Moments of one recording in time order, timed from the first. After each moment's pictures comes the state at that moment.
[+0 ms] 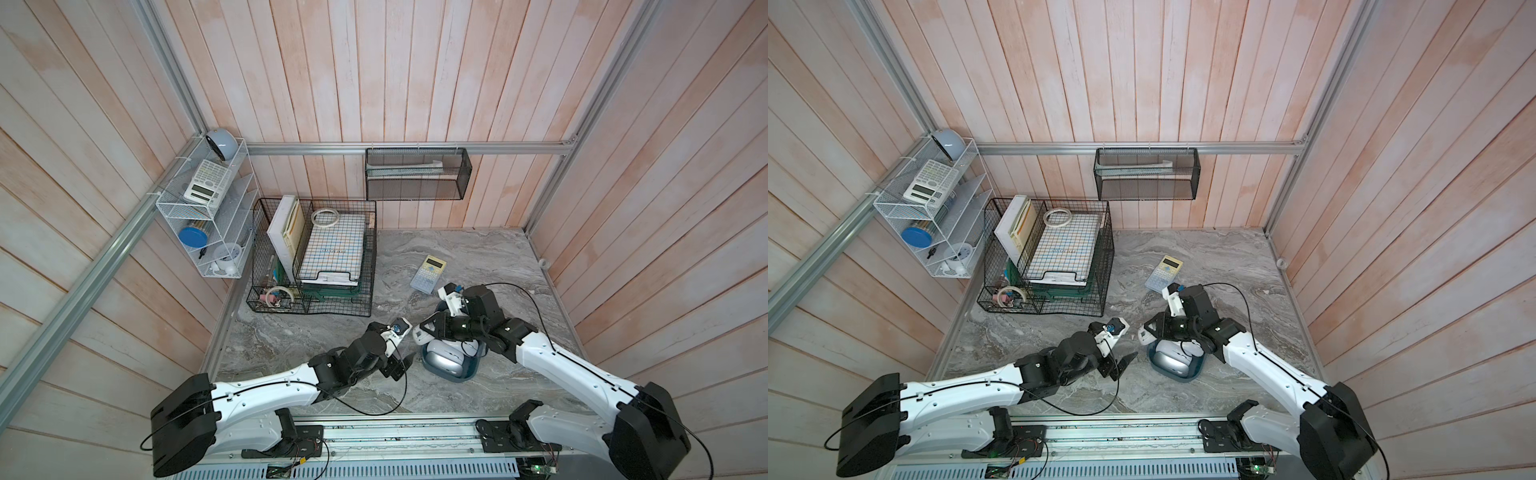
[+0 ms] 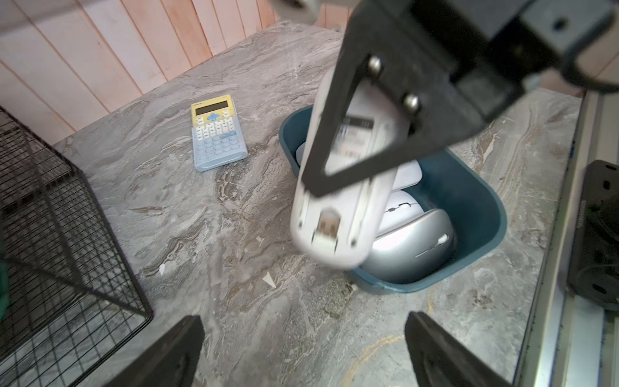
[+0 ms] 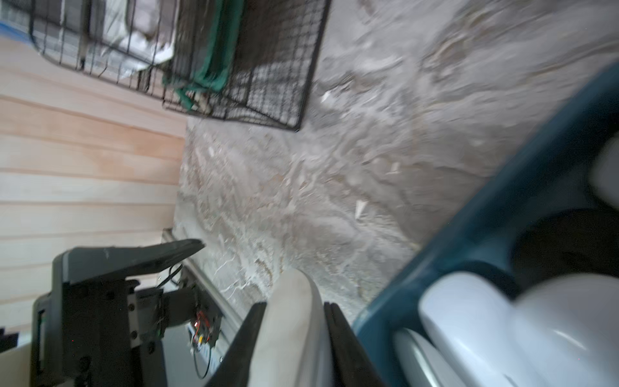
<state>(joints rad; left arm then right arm) -1.08 1.14 0.57 0.06 -0.23 -0.04 0.56 1.13 0.74 -0.37 -0.36 0.64</state>
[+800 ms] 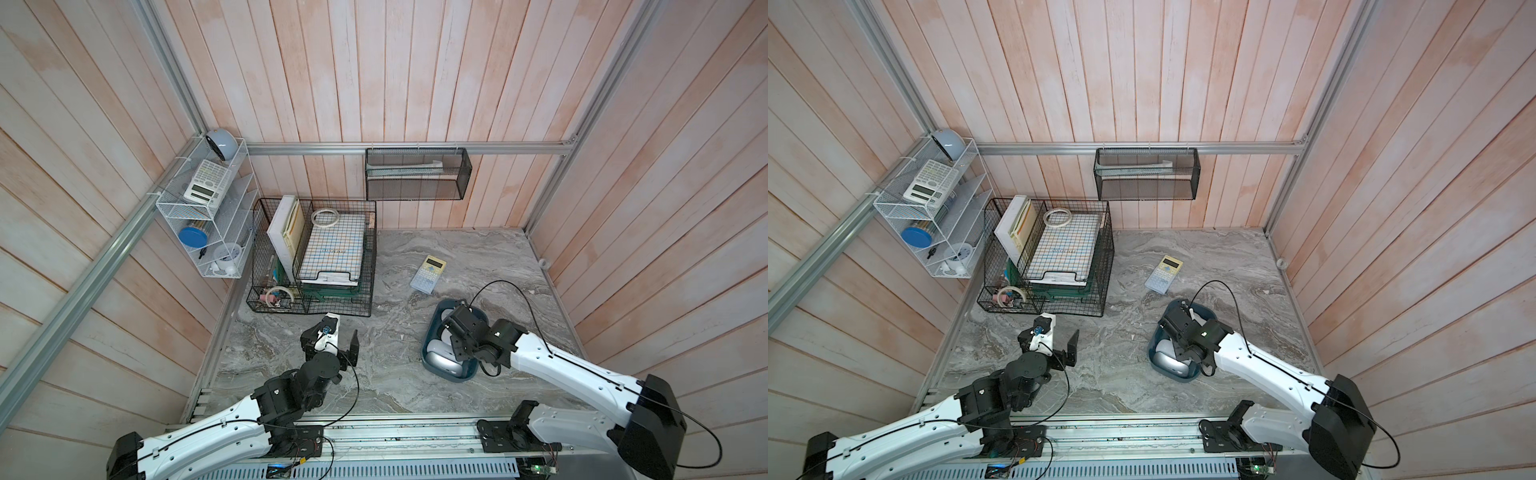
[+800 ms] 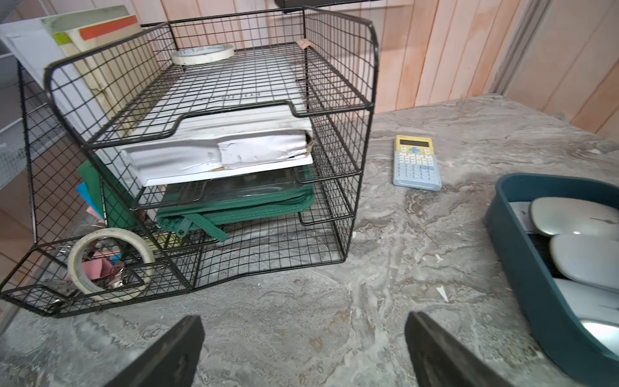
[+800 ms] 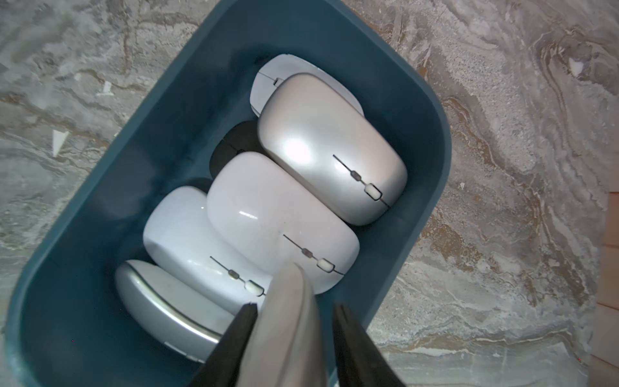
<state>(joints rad) -1.03 0.63 0.38 -0.19 -0.81 -0.26 0.83 1.22 0.82 -0.91 0.41 0.56</state>
